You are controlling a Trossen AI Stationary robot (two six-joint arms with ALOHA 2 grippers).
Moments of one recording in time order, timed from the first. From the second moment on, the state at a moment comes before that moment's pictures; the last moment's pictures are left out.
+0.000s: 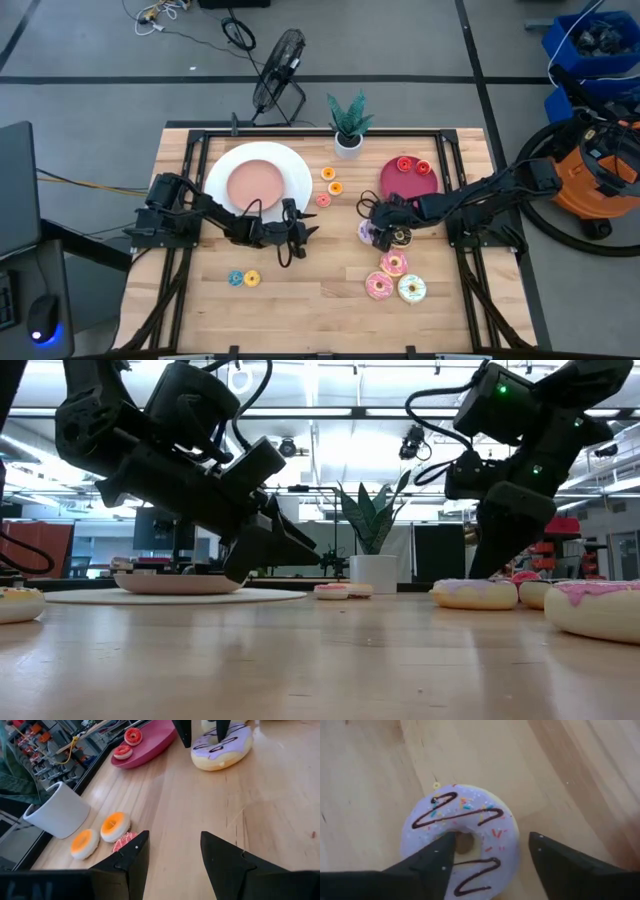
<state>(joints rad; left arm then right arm) -0.20 1.88 0.62 0.86 -0.61 0.27 0.10 1.40 0.58 -0.26 0.20 0.44</state>
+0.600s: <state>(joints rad) -0.20 1.88 0.62 0.87 -0.61 0.26 0.09 1.48 0.58 -0.22 0.19 0.40</state>
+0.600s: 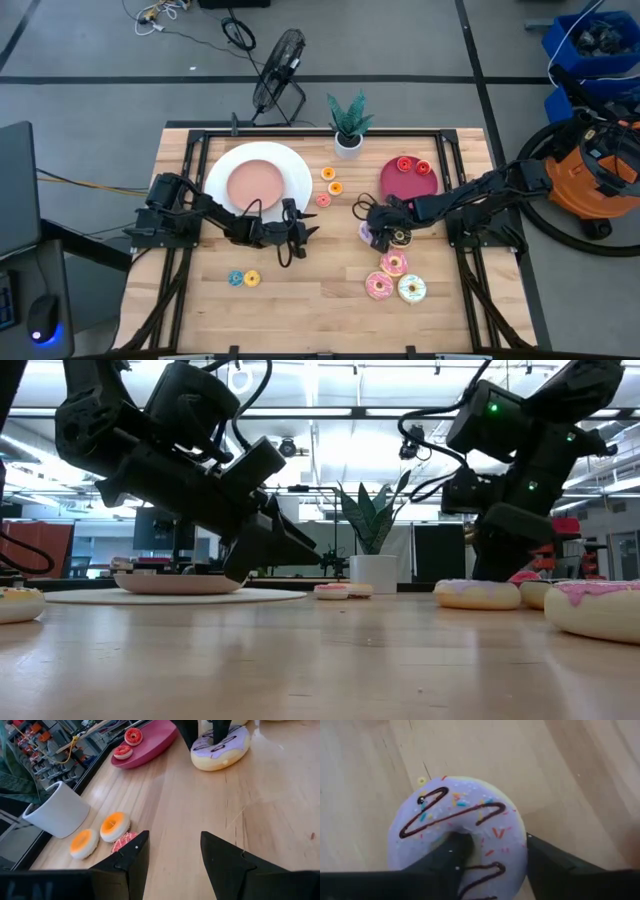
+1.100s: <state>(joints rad) -0.11 1.88 0.62 1.03 -0.32 -0.03 0.20 1.49 0.59 0.23 0.58 0.04</state>
